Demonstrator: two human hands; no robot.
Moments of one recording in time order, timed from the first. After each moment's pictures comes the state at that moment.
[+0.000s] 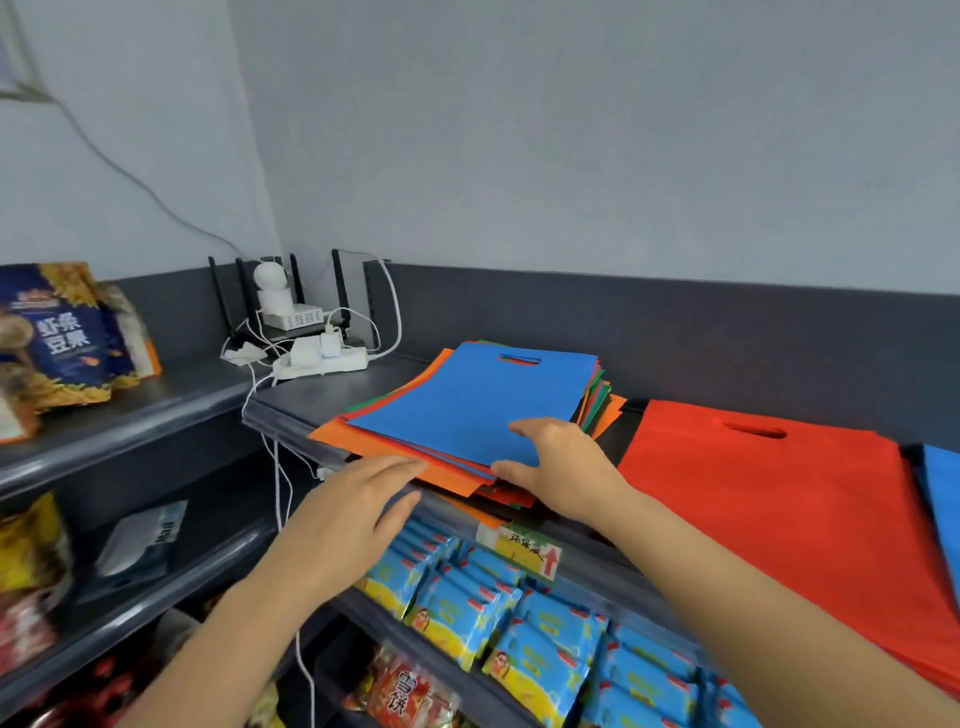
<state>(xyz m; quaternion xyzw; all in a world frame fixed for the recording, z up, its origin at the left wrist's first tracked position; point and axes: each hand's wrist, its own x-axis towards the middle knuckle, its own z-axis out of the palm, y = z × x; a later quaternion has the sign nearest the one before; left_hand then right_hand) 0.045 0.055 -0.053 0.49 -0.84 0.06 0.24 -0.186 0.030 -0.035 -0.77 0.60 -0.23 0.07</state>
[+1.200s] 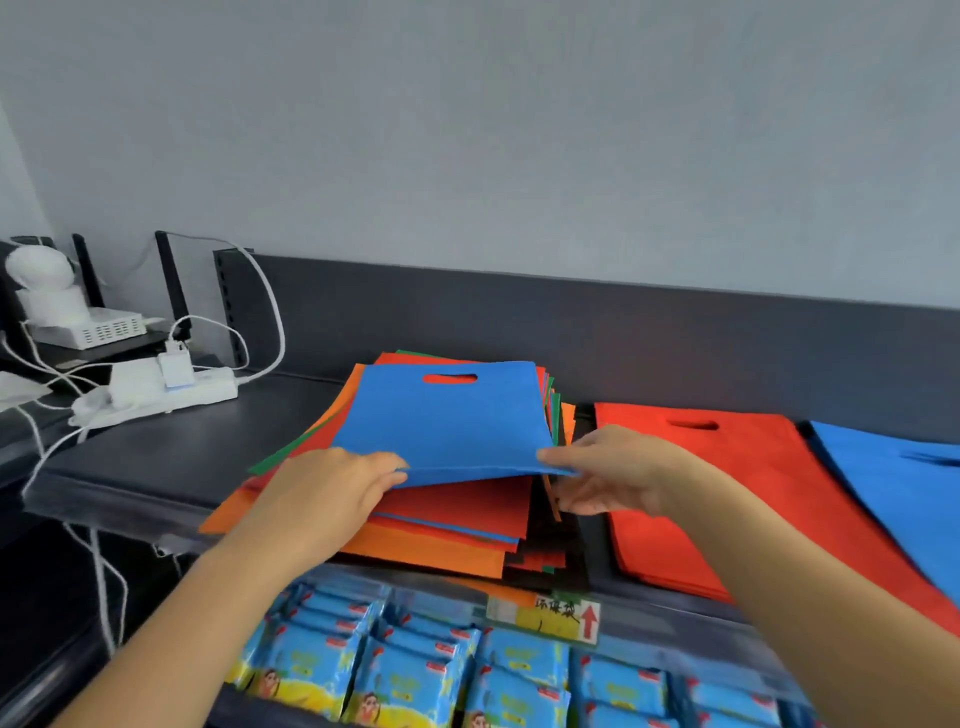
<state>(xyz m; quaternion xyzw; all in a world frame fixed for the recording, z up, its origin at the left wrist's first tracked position) 0.063 -0.110 -0.042 0.39 -0.90 0.08 0.16 -0.195 -0.013 -0.012 -0.38 0.72 -0.38 0.44</state>
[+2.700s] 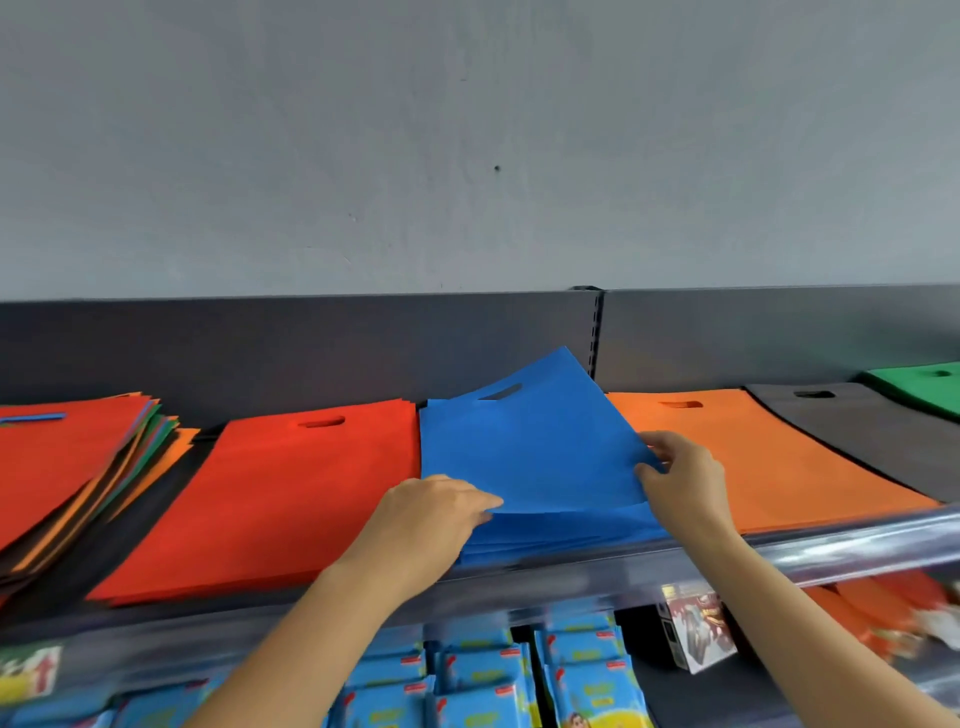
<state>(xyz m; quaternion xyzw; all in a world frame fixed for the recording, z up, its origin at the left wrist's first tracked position) -0.327 0.161 -0.056 0.09 -0.98 -0.01 0.17 -0.508 0.342 -0.053 -0.24 0.84 -0.48 -0.07</state>
